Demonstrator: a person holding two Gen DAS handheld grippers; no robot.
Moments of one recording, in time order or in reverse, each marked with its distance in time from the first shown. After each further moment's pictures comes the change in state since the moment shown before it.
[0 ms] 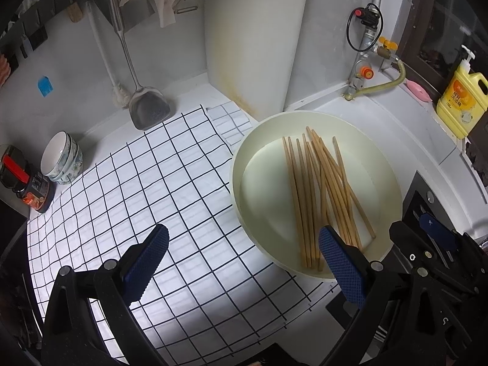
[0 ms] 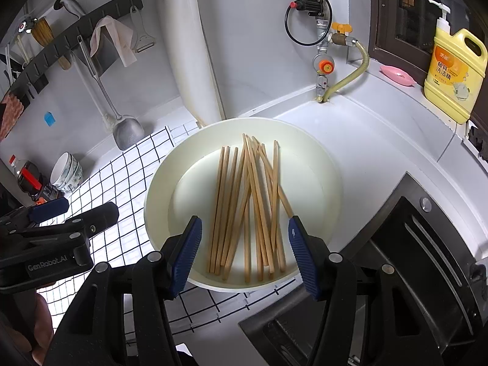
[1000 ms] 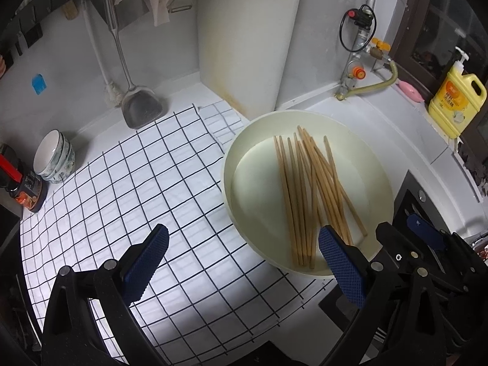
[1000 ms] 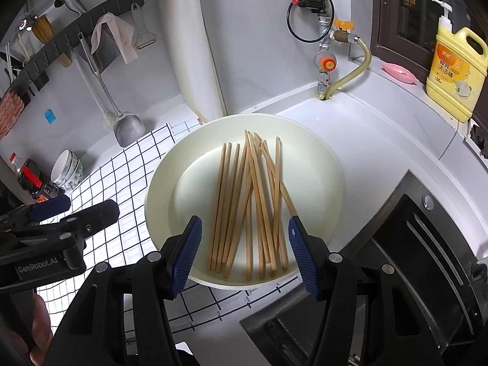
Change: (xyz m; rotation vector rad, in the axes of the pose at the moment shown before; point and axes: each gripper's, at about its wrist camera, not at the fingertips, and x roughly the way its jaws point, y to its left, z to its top) left arm -0.002 -0.004 -0.002 -0.006 0.000 -0.028; right arm 0.004 0.001 -0.003 -0.005 0.010 0.005
